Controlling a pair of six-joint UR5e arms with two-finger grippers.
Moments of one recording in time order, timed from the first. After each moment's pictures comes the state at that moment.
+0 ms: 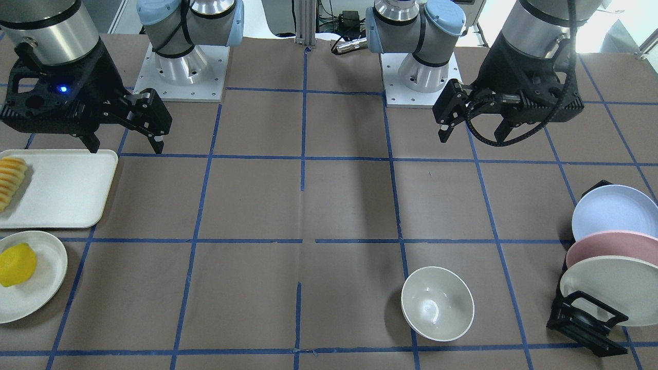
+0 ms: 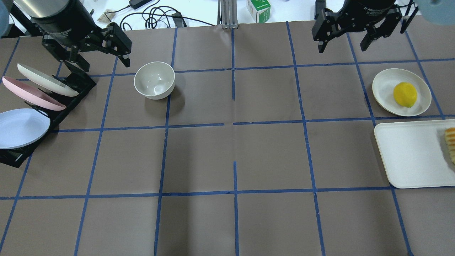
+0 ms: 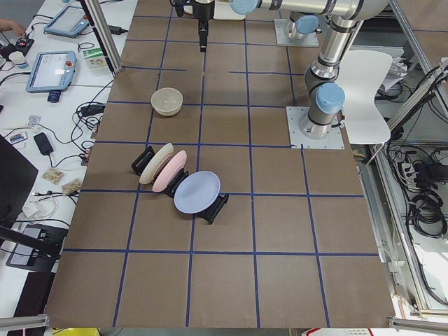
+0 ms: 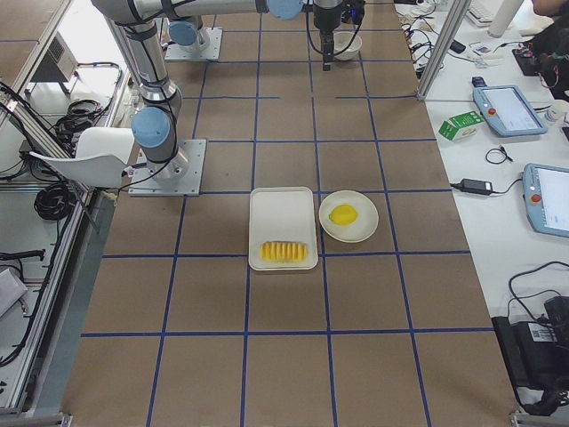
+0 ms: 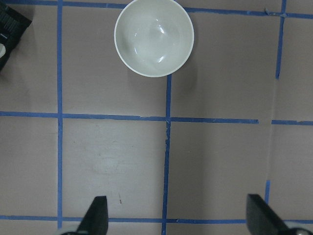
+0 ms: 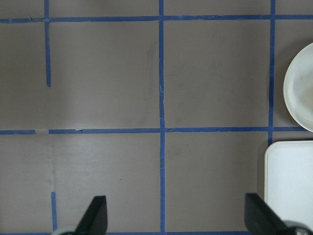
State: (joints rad) left arm -1.51 -1.61 -1.45 -1.60 1.53 0.01; right arm 1.55 -1.48 1.41 -1.58 -1.57 -0.02
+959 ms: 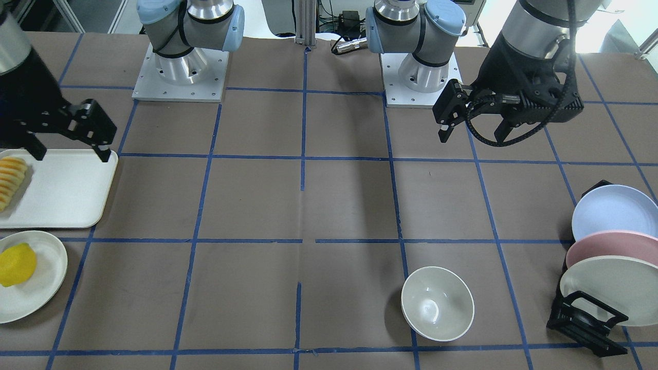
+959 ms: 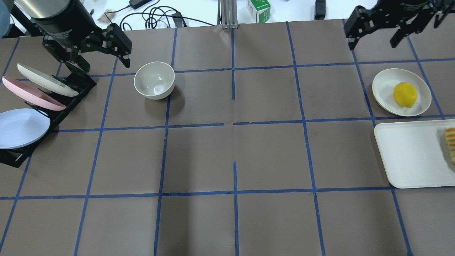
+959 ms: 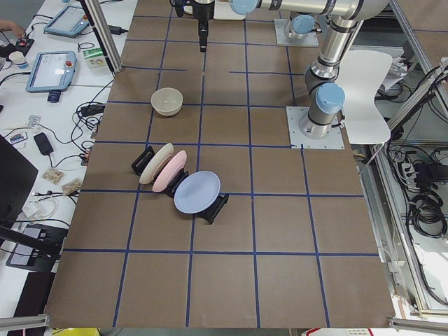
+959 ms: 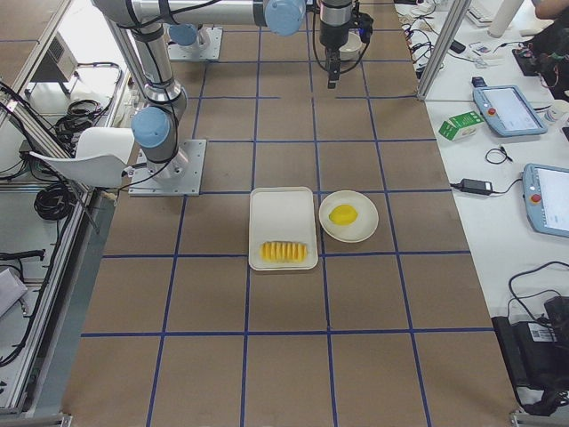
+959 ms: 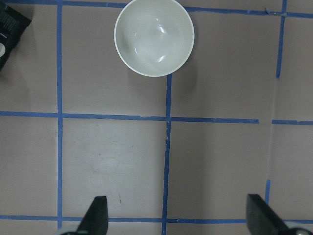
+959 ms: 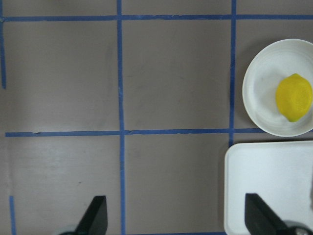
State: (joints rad) left arm -1.51 -1.61 -1.45 -1.60 1.53 0.01; right arm 1.38 -1.47 1.41 -1.57 -1.58 -0.22
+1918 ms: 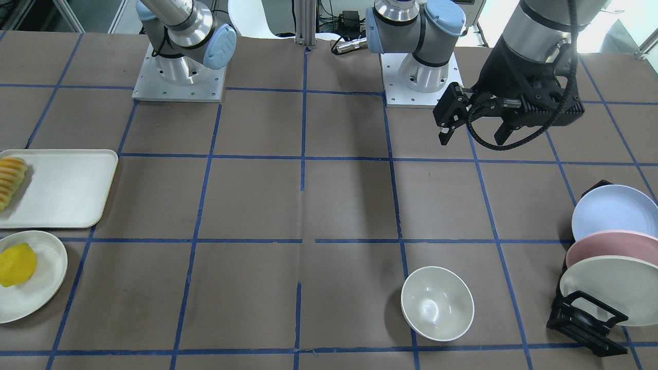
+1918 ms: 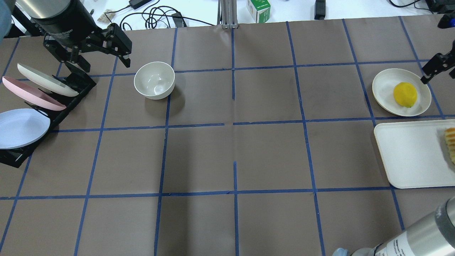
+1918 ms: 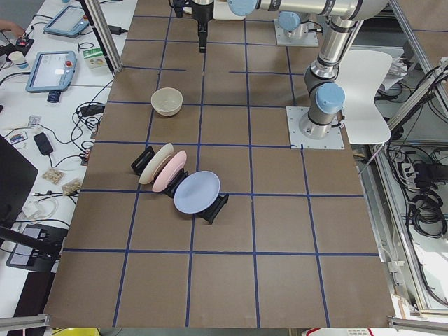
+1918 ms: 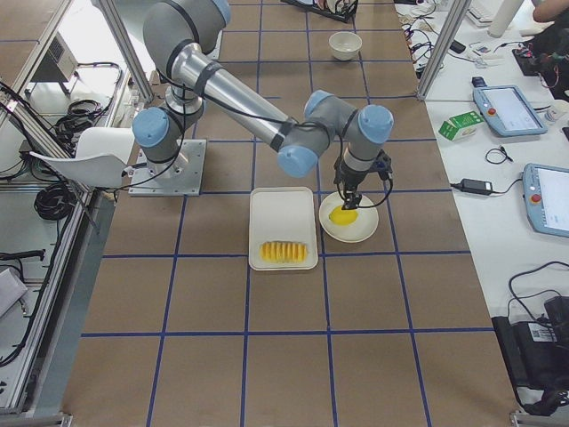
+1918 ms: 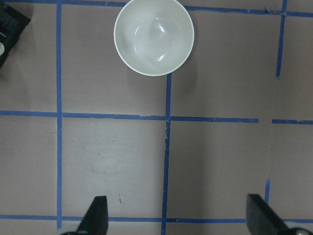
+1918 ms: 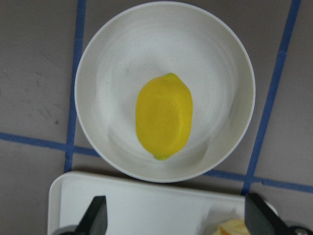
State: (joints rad) left arm -1.51 -1.62 -1.45 -1.59 1.53 0.01; right arm 1.00 -1.10 1.46 -1.85 -1.61 -0.76
